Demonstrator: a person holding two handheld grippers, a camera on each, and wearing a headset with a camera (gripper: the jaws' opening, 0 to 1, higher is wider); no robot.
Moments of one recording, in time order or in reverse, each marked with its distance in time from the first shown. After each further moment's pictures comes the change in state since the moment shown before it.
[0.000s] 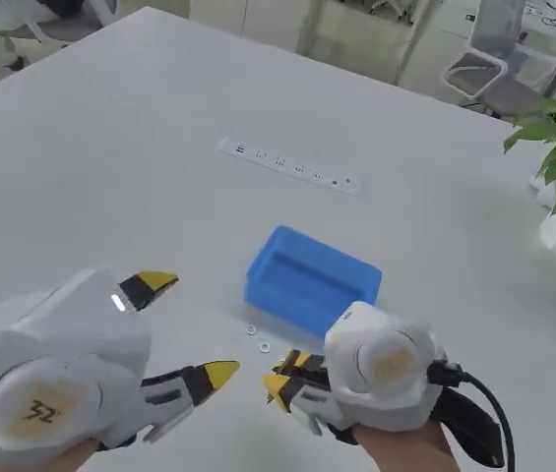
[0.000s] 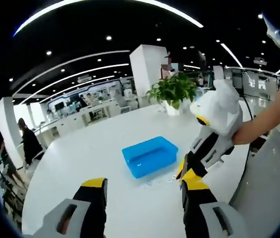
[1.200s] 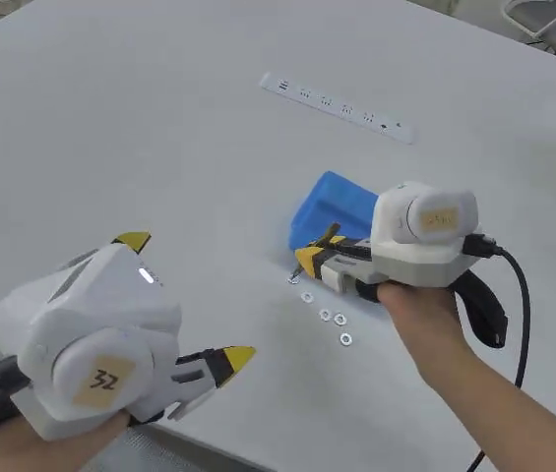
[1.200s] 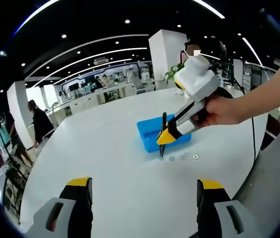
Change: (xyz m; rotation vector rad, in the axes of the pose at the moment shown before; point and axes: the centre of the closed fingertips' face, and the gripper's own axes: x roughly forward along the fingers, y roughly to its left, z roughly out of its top) left arm 0.007 0.006 -0.043 -0.053 0.117 0.046; right arm 0.046 -0.051 0.049 0.137 -0.076 -0.043
